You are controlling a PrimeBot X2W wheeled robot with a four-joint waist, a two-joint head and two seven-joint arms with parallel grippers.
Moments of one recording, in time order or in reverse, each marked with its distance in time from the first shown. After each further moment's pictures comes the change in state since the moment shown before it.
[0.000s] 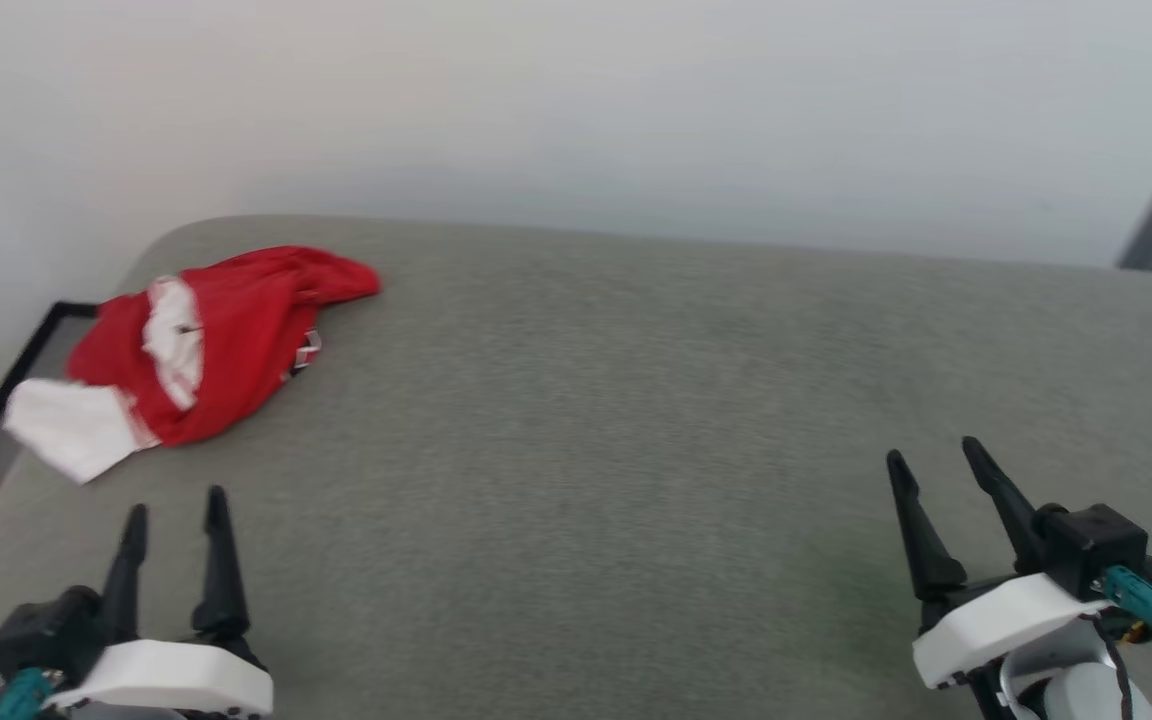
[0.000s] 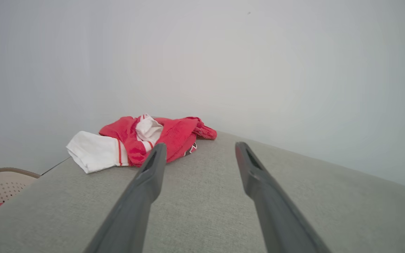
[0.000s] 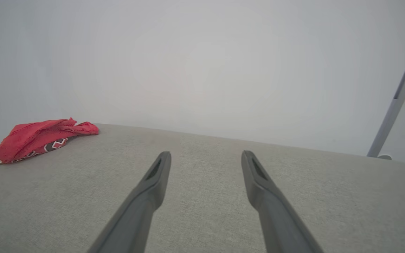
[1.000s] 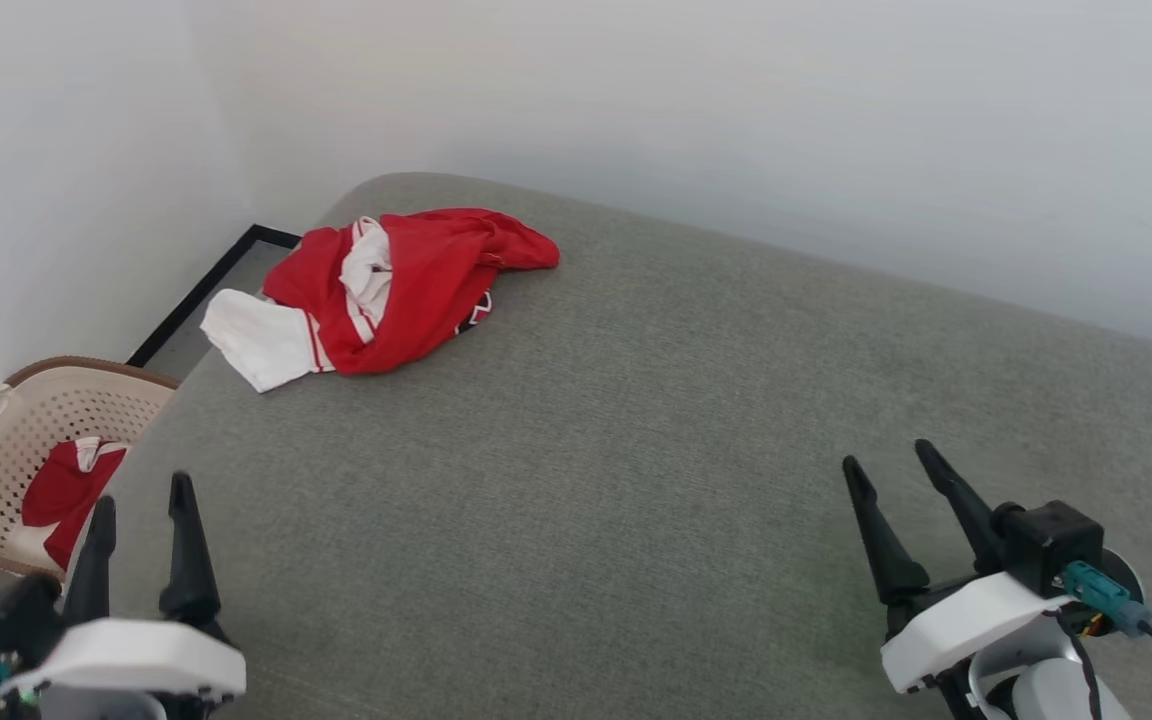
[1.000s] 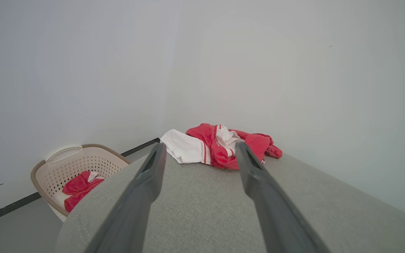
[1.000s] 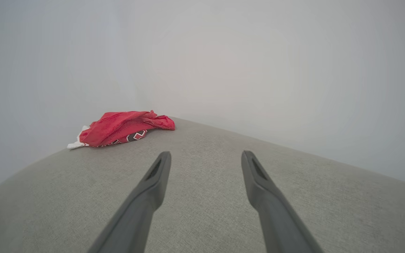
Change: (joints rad) left arm 0.005 0.017 0.038 -0.070 -0.074 0.052 0.074; right arm -0.029 0.002 0.086 0.028 0.034 0.000 0.000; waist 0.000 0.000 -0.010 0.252
